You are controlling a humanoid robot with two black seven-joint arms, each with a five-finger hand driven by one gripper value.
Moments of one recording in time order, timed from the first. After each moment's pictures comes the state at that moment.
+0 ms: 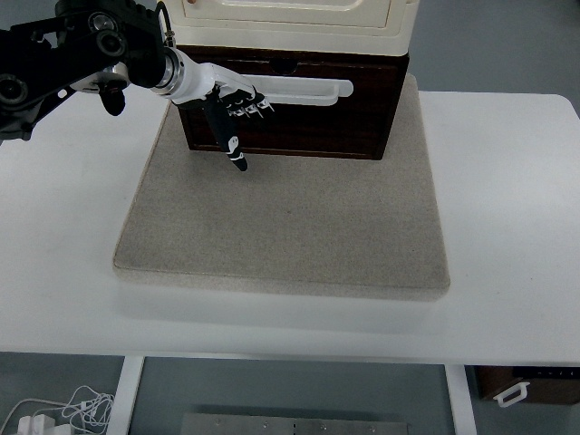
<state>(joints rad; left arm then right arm) -1.40 0.45 -0.23 -1.03 0.73 -0.52 0.48 -0.01 0.00 -0.01 0.17 -0.04 -0.05 0.04</state>
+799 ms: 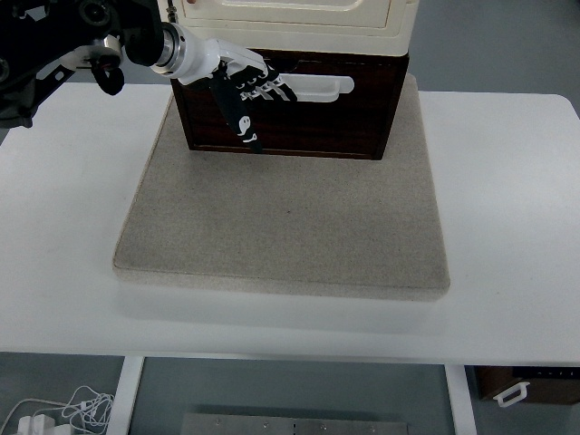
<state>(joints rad) -1.40 0.44 -0.35 -1.04 0.71 -0.60 0.47 -0.01 0.00 -0.01 0.17 -0.04 -0.05 0.04</state>
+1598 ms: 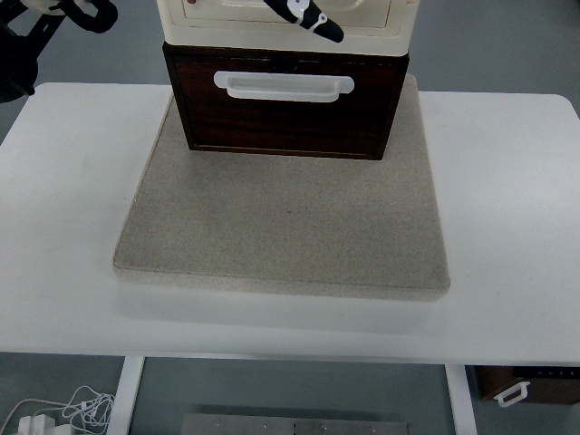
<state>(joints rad) -1.36 0.43 -0.77 -1.11 0.57 -0.61 0.16 -0.01 0.00 -0.01 0.17 -0.04 -0.05 0.04</state>
